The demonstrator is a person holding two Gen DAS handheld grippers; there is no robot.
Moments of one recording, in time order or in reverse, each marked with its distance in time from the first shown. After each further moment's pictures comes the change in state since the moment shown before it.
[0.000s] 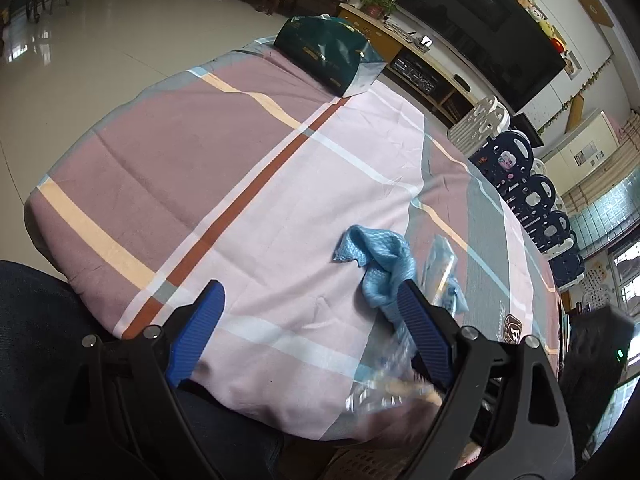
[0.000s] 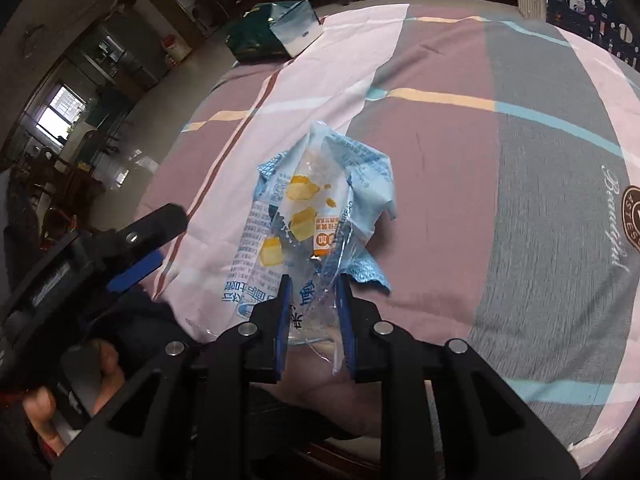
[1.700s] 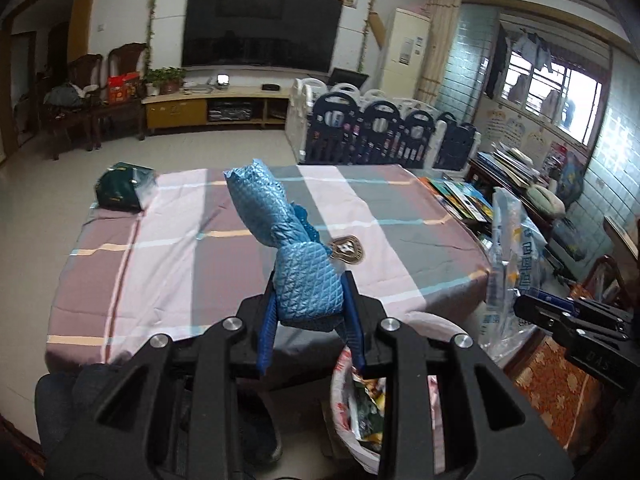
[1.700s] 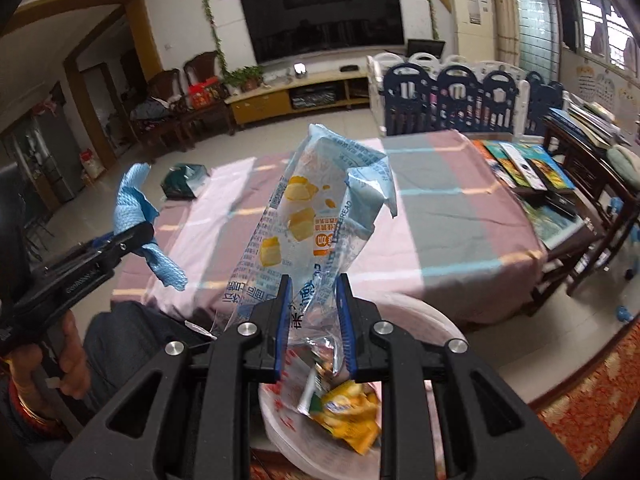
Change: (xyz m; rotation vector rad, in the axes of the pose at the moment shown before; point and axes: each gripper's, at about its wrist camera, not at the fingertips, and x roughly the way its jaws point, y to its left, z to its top) left arm -0.209 -0.174 -0.129 0.731 -0.130 -0.324; right arm -0.310 -0.007 -0.188 0.173 -0.474 -0.433
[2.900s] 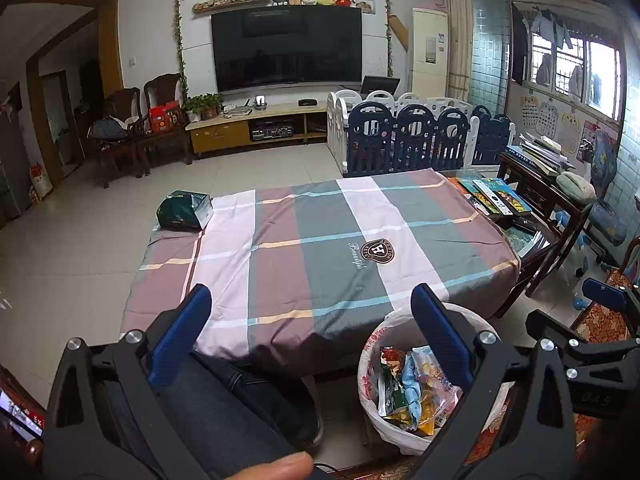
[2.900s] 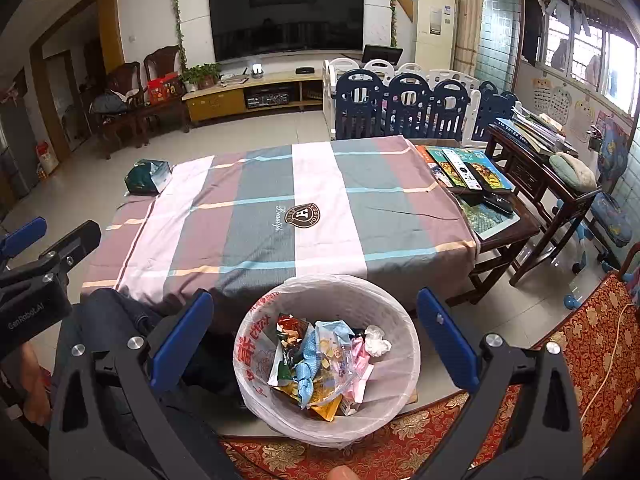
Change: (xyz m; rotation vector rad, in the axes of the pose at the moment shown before) left arm -0.079 -0.034 0.007 0.063 -0.052 0.255; right arm -0.055 0.022 -0.007 -0.011 -0.010 -0.194
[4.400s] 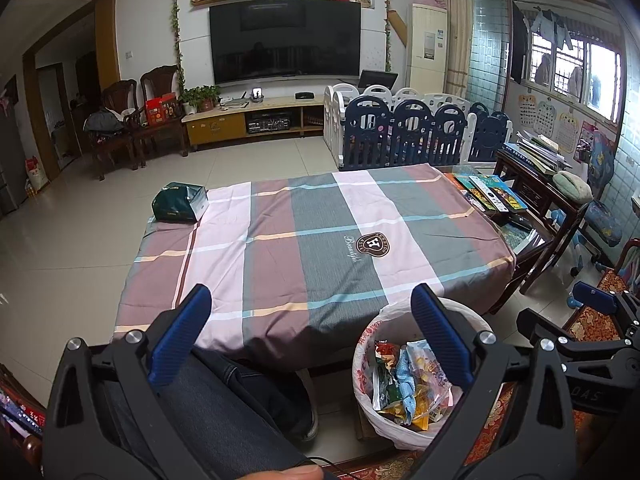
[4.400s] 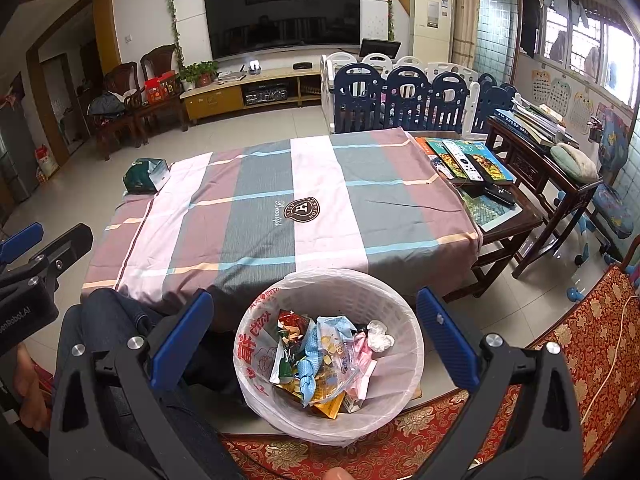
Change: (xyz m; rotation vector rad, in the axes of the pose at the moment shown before) left arm 0.004 0.001 0.001 -0.007 0.021 -0.018; right arm 0.003 -0.001 -0.002 0.016 0.008 0.004
